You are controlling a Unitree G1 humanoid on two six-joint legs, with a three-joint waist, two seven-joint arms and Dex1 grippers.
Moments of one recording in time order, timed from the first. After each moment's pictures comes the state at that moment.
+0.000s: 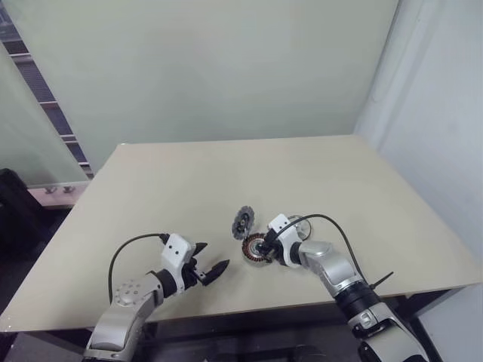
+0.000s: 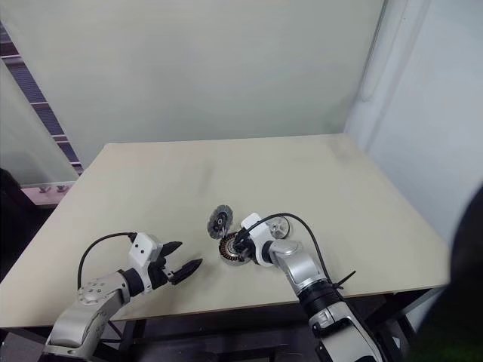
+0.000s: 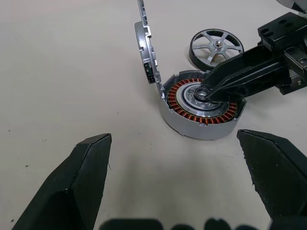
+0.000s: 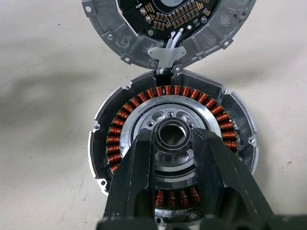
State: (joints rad) left arm 0.07 0.47 0.02 -0.15 -0.31 0.34 -0.68; right arm -0.50 -0.09 0.32 0.41 0.03 0.51 0.61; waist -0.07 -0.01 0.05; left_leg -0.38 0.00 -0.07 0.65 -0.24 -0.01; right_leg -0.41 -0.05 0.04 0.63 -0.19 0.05
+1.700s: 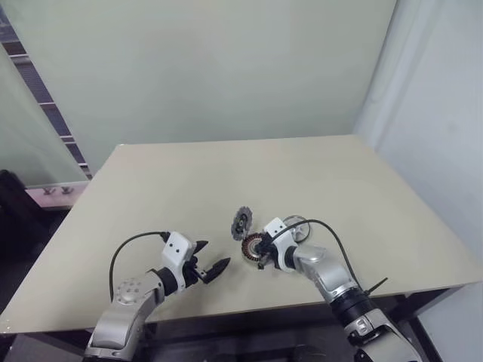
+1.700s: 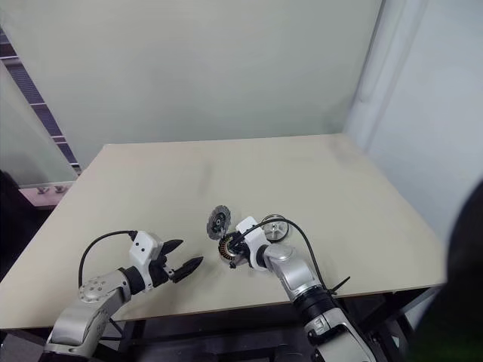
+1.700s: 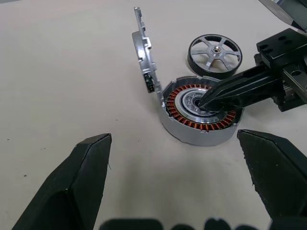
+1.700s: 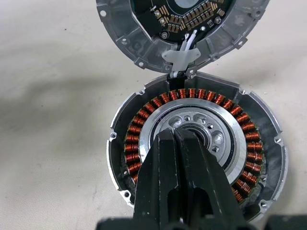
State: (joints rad) left arm 0.06 0.47 0.02 -0.15 -0.31 0.34 -0.68; right arm -0.46 -0.05 0.32 0.39 0.03 0.49 0.56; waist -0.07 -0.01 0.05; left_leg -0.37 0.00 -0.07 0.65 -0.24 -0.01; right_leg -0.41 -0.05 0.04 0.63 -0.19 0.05
